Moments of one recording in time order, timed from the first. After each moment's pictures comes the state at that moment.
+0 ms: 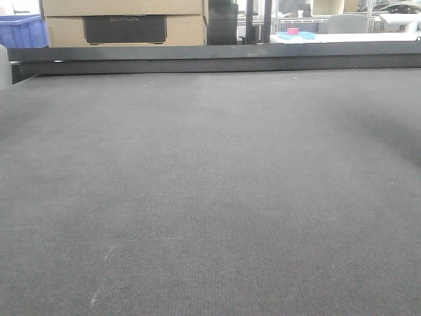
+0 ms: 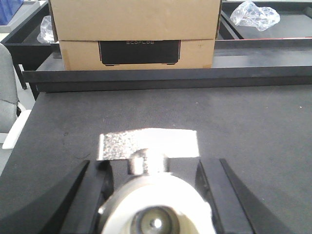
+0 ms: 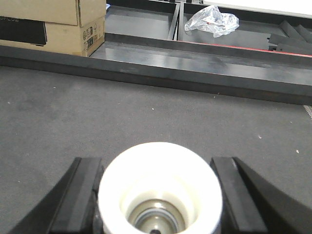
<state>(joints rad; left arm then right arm) 0.01 1.34 -1.54 -0.05 0.57 0.05 0.06 1.28 -1.45 0.17 0.55 -0.20</state>
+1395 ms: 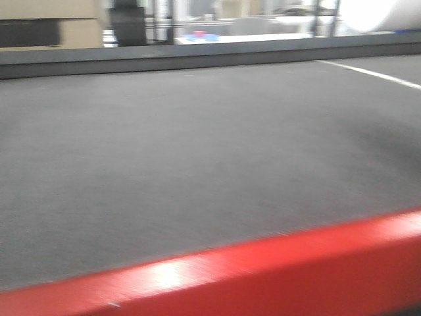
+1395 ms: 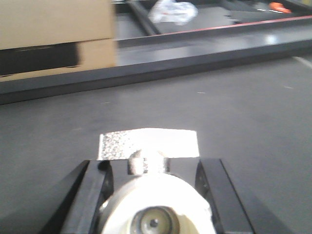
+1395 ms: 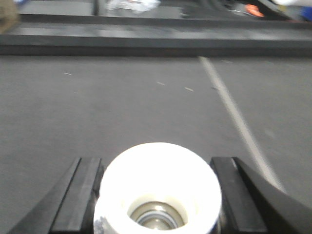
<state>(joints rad) 0.01 1.34 -1.54 -0.04 0.57 0.05 0.06 1.30 -1.45 0.17 0.54 -0.20</state>
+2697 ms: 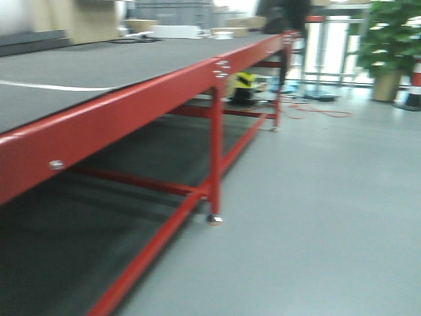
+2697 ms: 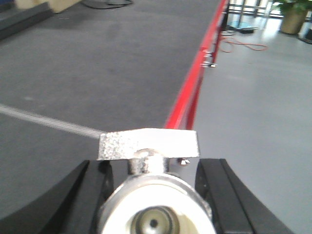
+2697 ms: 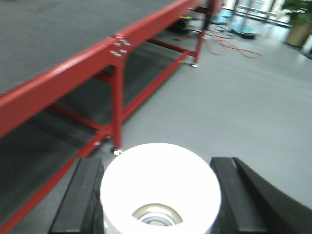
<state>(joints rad) 0.01 1.34 -1.54 -0.04 0.56 0.05 0.05 1.30 -1.45 0.17 0.54 -0.20</state>
